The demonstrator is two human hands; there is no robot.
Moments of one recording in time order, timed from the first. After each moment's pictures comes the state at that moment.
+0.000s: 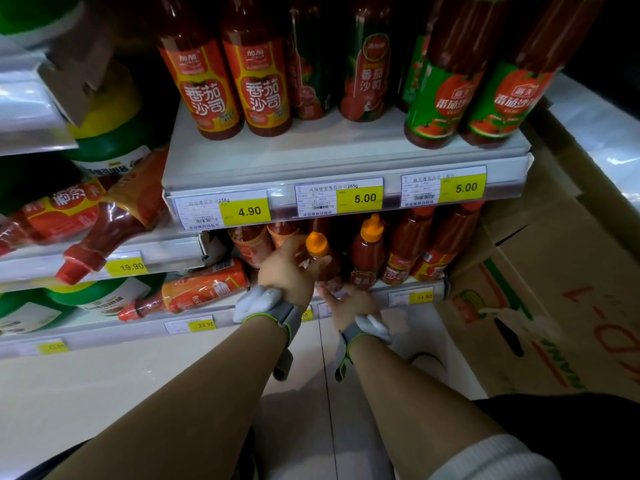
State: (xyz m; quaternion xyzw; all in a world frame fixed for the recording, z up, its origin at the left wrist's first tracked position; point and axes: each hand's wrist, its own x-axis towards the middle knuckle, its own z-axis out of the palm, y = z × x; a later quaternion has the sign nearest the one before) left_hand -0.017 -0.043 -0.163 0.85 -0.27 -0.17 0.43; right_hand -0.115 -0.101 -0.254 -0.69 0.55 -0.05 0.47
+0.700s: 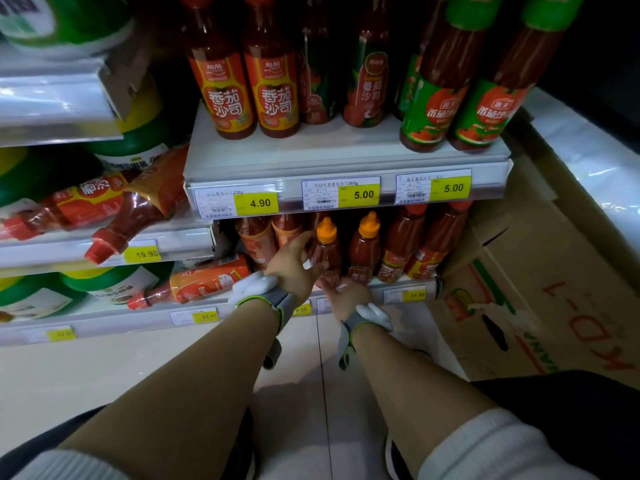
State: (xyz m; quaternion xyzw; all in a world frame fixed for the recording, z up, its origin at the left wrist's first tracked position) left_hand -0.021 -0.030 -0.146 0.86 -0.33 -0.22 0.34; right_hand -0.115 -0.102 -0.234 -0.73 0.53 0.02 0.44
